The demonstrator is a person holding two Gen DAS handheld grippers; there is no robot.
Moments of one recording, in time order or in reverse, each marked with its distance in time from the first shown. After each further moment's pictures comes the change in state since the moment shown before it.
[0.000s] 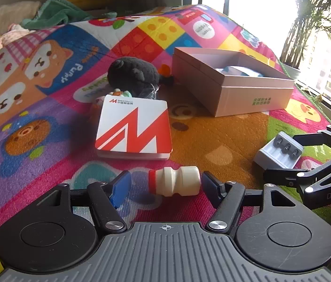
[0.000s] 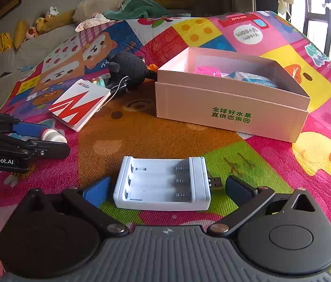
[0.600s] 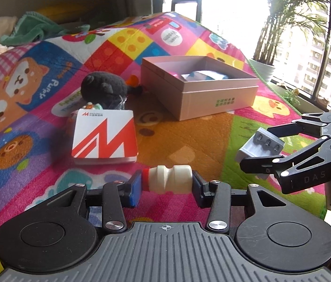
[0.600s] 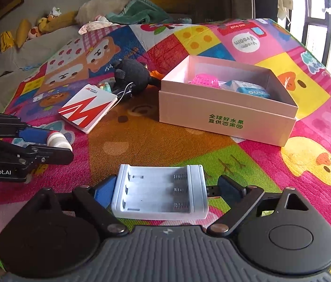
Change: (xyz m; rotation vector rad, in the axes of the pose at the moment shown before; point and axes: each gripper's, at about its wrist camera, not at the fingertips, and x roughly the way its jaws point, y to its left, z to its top) left arm -0.031 -0.025 -0.003 0.101 -0.039 -0.112; right arm -0.037 0.005 0.000 -0.016 -0.020 -0.011
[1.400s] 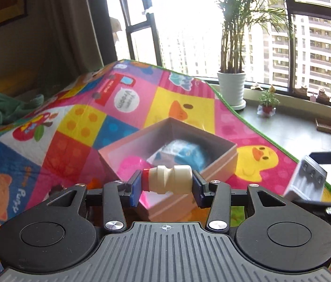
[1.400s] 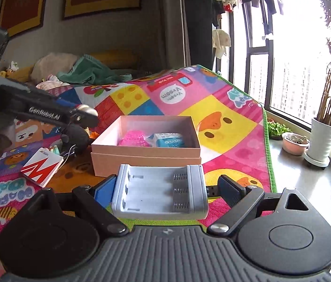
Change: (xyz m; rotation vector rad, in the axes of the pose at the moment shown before) left arm 0.057 -0.054 0.147 0.253 -0.133 -0.060; right arm -0.065 -0.056 0.000 0.147 -0.263 -0.235
